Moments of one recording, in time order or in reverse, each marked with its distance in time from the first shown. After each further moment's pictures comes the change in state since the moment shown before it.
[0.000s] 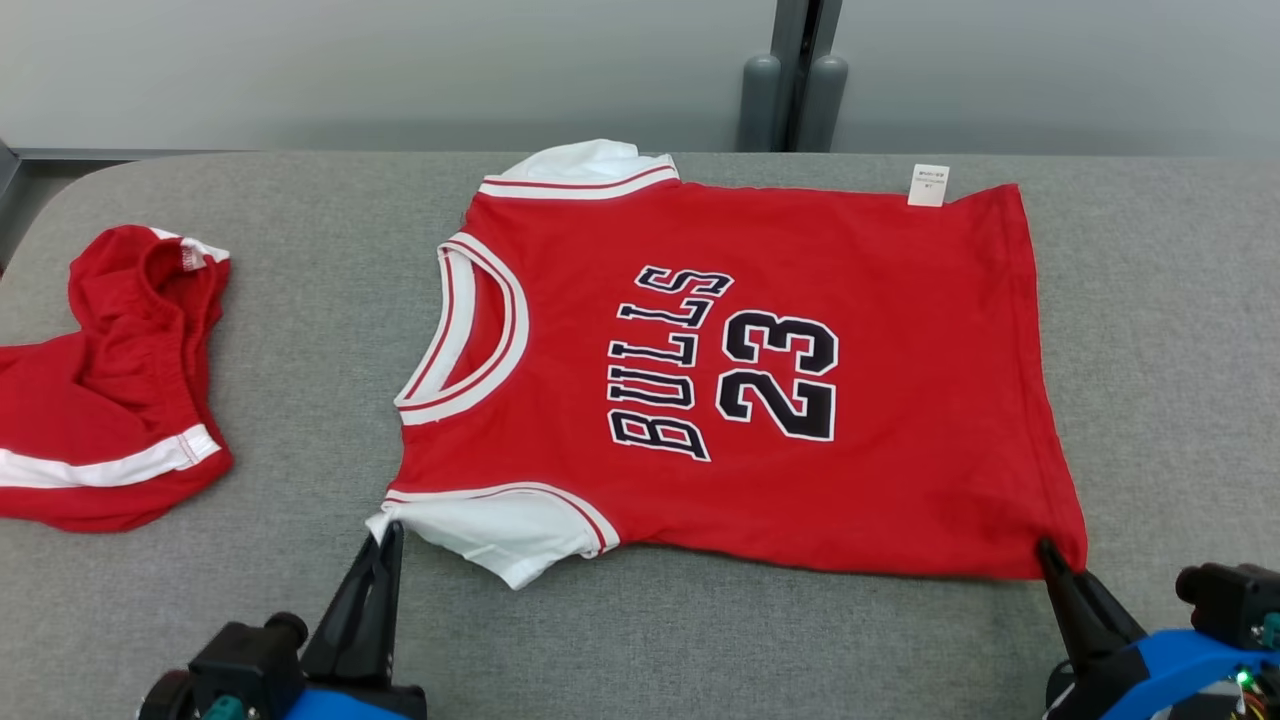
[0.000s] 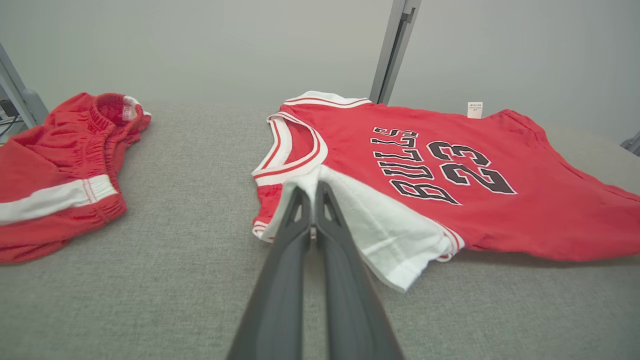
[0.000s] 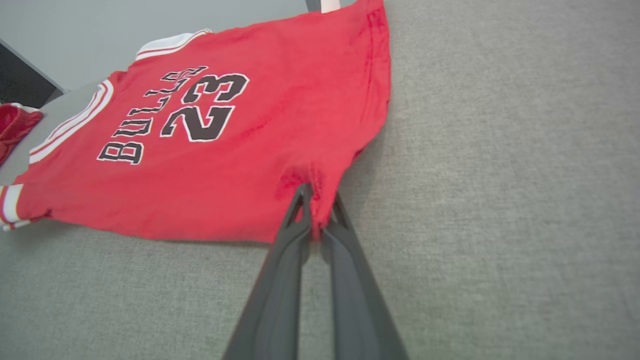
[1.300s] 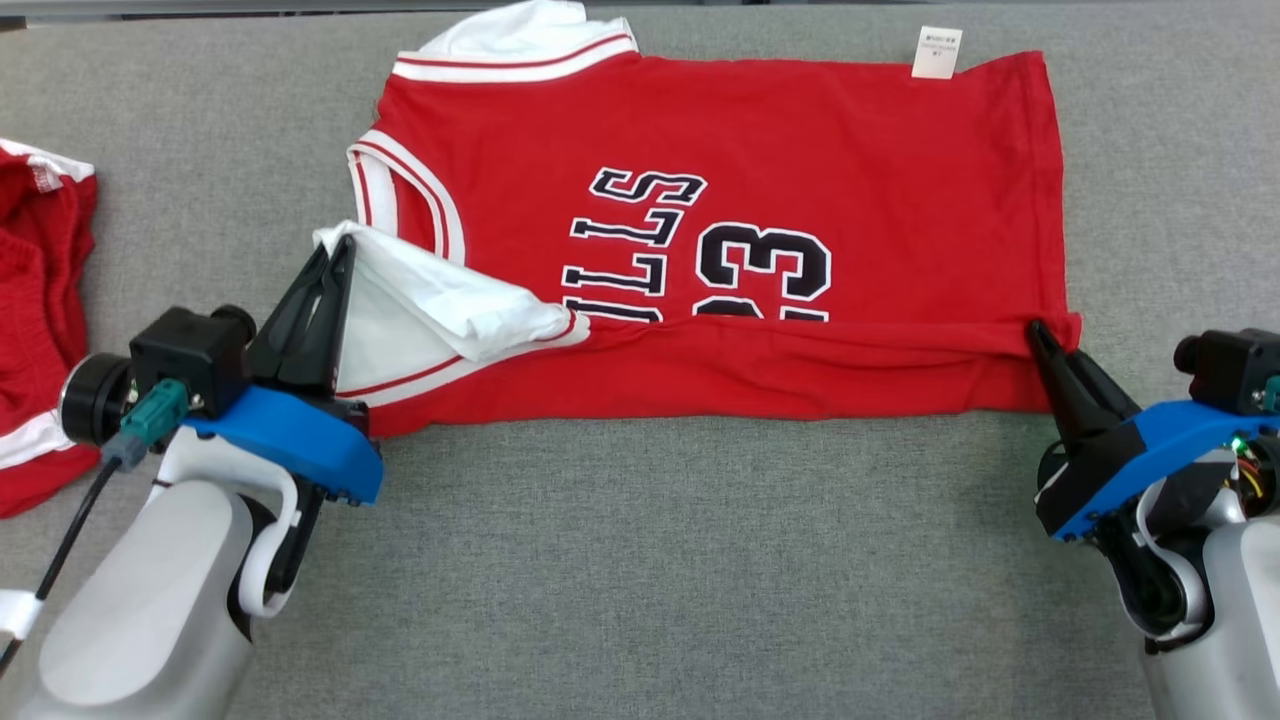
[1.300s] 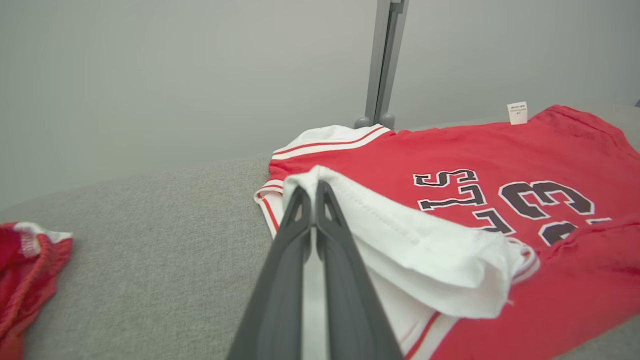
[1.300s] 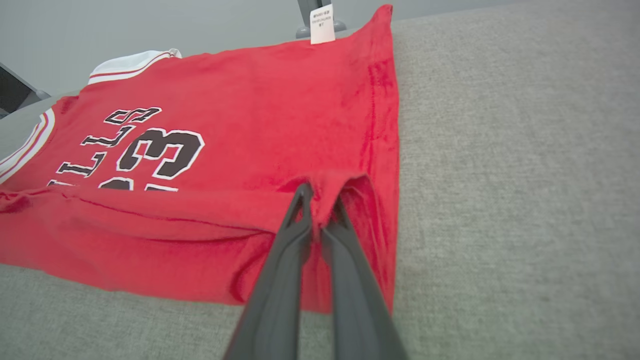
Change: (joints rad) left arm -0.545 0.000 -0.003 0.350 0.029 -0.215 0.026; right arm -0.406 -0.077 0.063 0.160 0.028 0.000 0.045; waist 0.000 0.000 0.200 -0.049
